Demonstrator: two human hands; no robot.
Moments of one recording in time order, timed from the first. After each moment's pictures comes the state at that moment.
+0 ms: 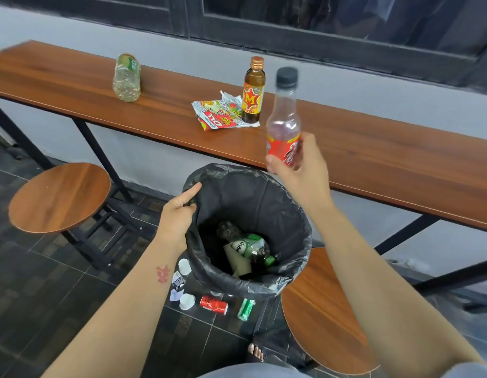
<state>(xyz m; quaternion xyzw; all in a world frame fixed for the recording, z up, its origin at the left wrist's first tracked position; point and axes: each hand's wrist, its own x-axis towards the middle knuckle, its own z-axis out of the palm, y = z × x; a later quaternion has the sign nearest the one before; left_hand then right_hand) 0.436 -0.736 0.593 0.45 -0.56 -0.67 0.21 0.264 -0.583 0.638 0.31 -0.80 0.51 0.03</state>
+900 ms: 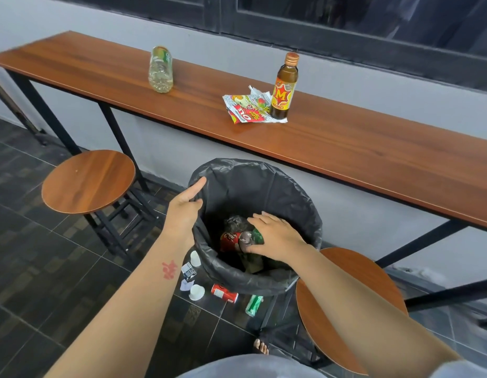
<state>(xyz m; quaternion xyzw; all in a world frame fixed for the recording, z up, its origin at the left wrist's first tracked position) 0.473 -0.754 0.588 0.45 -0.55 -0.66 0.23 0.327 -0.606 0.518 0.52 -0.83 0.01 -0.19</state>
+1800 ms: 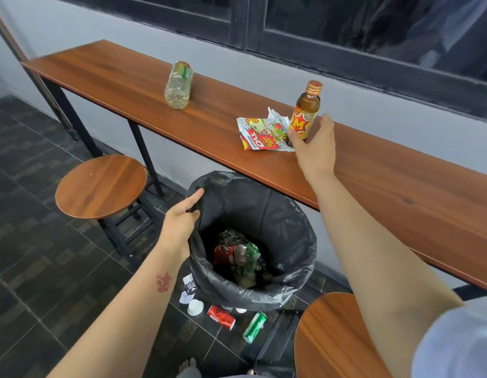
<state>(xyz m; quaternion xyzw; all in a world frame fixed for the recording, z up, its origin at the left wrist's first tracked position) 0.439 -0.786 0.580 0.49 -0.47 -0.68 0.28 0.181 -0.720 0.651 0.25 -0.85 0.47 0.00</state>
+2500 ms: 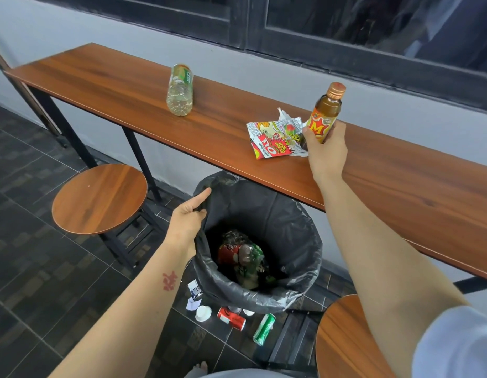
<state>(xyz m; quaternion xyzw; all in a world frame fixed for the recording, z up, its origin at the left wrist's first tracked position) 0.436 -0.829 0.591 0.48 -0.51 -0.67 0.25 0.179 -0.744 0.640 0.19 -0.81 0.55 0.03</state>
